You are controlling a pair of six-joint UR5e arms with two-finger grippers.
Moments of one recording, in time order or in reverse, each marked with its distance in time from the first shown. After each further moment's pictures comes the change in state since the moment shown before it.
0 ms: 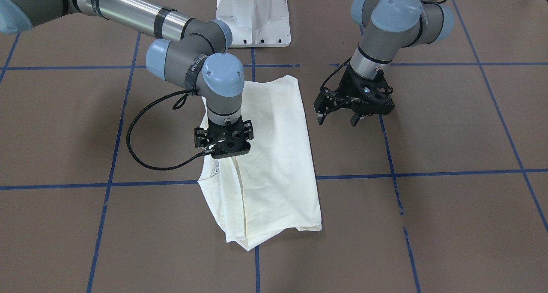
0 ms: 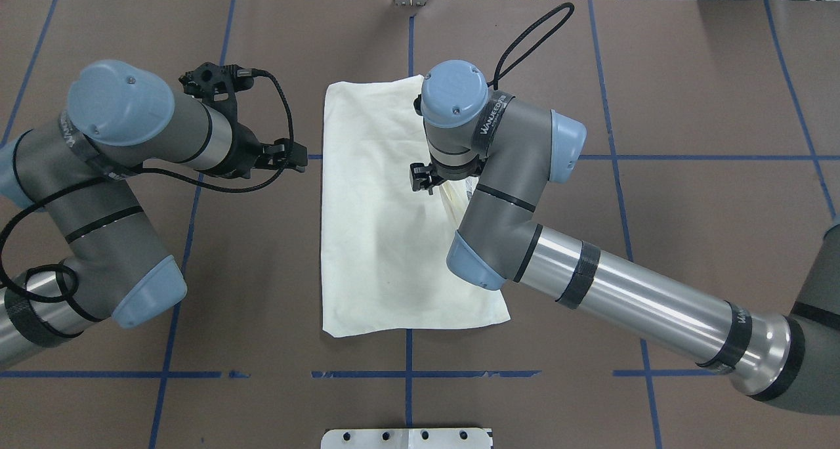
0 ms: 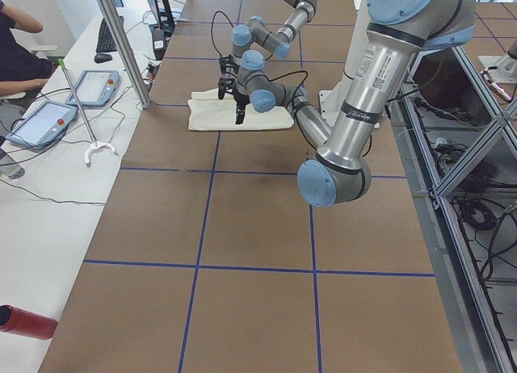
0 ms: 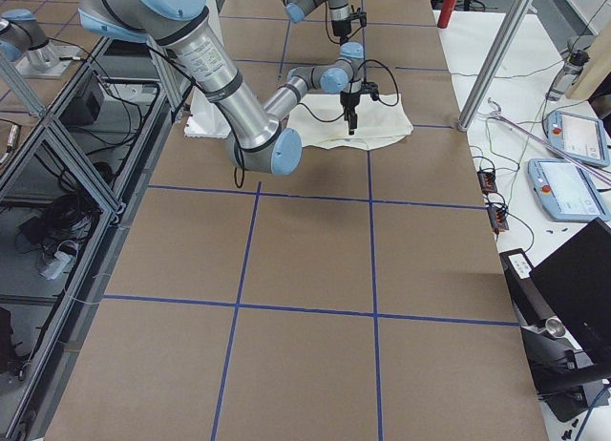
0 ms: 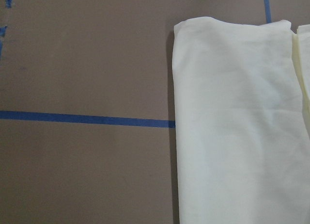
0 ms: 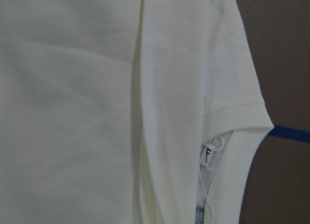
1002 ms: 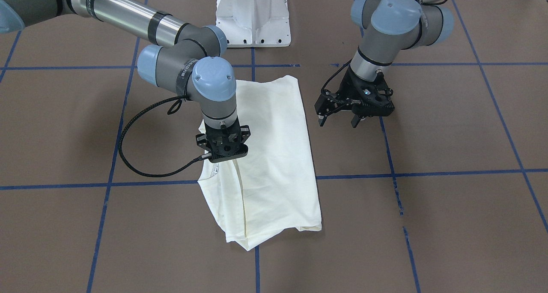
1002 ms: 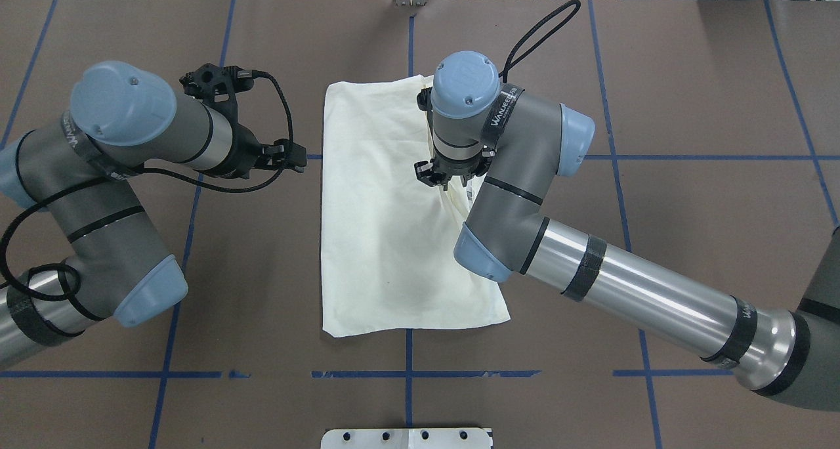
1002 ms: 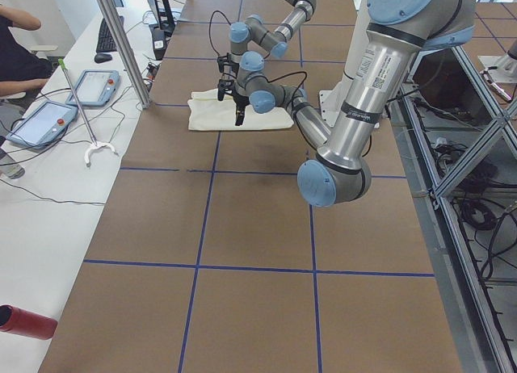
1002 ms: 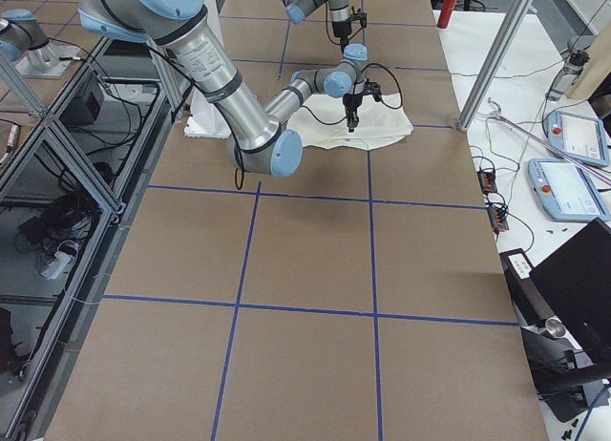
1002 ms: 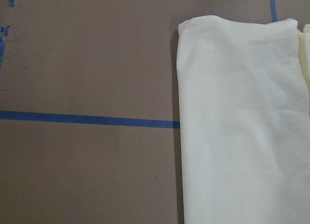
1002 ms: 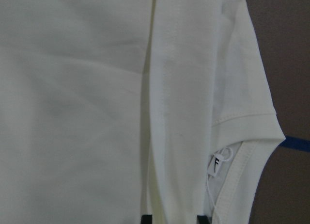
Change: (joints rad) left arm 0.000 0.000 0.010 -0.001 0.002 0.003; right arm 0.011 -0.006 -0.015 0.047 0.033 -0.015
